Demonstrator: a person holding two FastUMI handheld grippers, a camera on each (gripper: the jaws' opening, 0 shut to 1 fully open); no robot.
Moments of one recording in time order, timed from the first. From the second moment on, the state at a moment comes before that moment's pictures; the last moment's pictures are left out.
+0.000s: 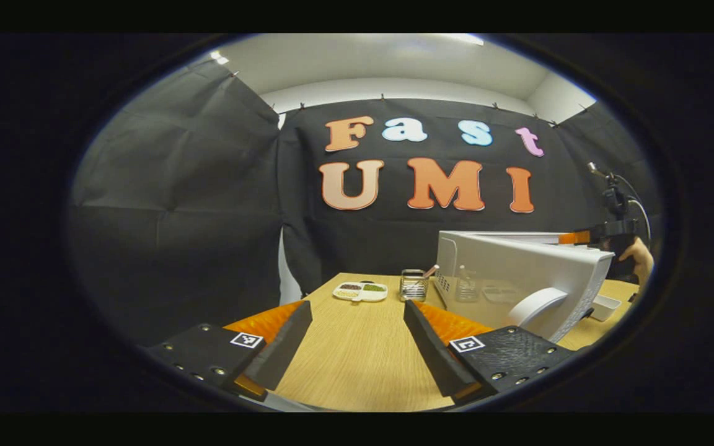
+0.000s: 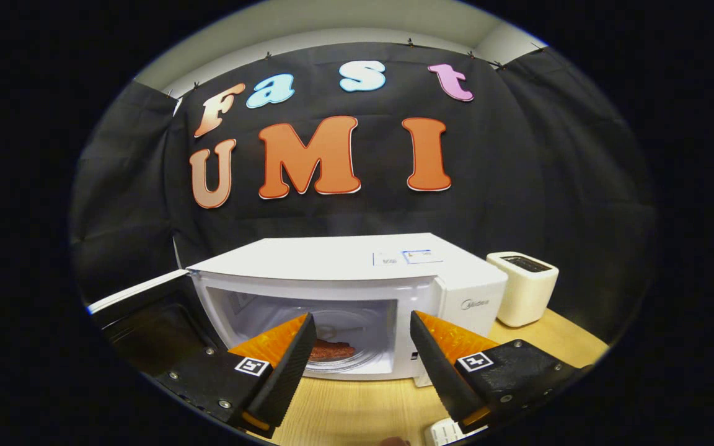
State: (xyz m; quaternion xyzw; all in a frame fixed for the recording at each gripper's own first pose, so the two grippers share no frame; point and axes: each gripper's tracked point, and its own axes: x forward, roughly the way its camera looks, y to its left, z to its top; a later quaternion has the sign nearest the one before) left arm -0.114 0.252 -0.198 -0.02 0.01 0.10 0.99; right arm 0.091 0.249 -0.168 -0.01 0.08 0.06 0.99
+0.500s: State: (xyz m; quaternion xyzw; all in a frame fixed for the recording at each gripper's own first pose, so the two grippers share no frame) left arm -0.102 0.211 -0.210 -0.03 0.03 0.08 1.00; right arm 0.041 0.166 -0.082 -0.01 0.03 0.06 1.00
